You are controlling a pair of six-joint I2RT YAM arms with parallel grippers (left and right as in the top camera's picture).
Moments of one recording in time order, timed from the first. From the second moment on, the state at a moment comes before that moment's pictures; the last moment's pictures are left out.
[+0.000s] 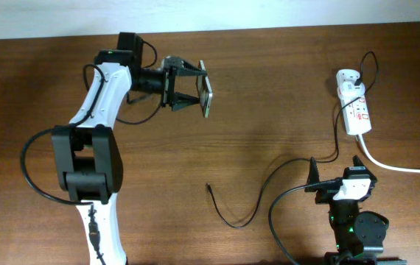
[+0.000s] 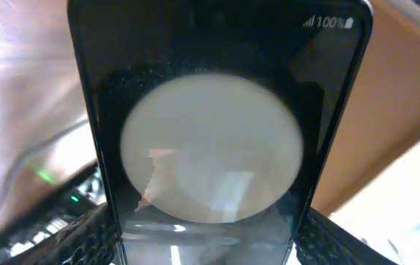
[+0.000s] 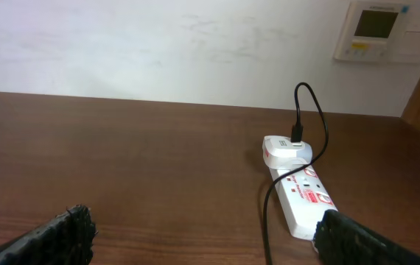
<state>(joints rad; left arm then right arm) -0.10 2.27 1.94 -1.05 1.37 -0.73 -0.08 0.01 0.01 -0.07 -0.05 -0.06</state>
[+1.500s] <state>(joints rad) -0.10 2.27 1.94 -1.05 1.52 -1.08 -0.08 0.01 0.01 -0.07 -0.05 -0.06</state>
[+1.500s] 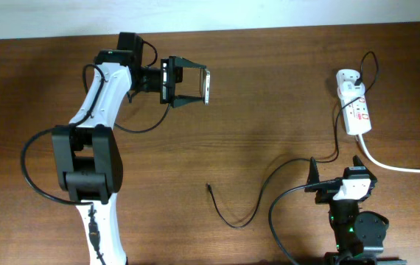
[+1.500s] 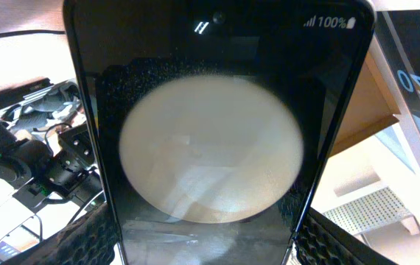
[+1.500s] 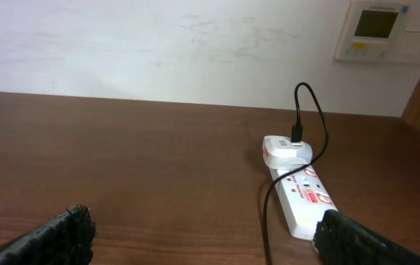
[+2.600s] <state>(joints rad) -0.10 2.27 1.94 -0.87 1.27 -0.83 -0.08 0.01 0.01 -0.07 -0.05 -0.06</state>
